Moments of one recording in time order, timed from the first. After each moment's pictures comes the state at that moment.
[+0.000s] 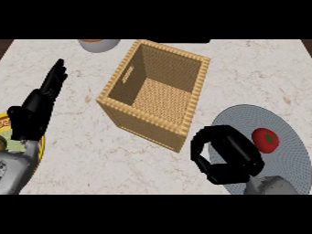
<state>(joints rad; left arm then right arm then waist) -0.27 0.45 -0.20 -1.52 0.11 0.22 0.08 -0.13 -0.23 0.36 -1.62 -0.45 0.31 0.00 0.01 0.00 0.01</state>
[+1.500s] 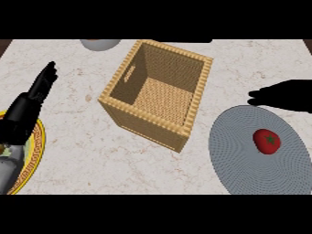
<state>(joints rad) -0.22 0.49 -0.14 -1.51 0.08 0.11 -0.04 -0.62 -1.00 0.28 -1.84 -0.09 0.96 0.26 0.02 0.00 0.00</state>
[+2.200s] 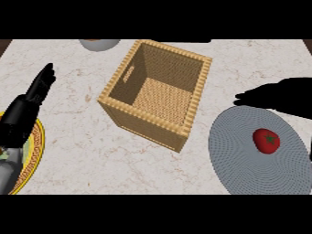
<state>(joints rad) -0.20 0.45 -0.09 -1.54 0.04 0.07 -0.03 -0.62 -0.87 0.40 -1.64 0.36 0.99 0.00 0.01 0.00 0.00</state>
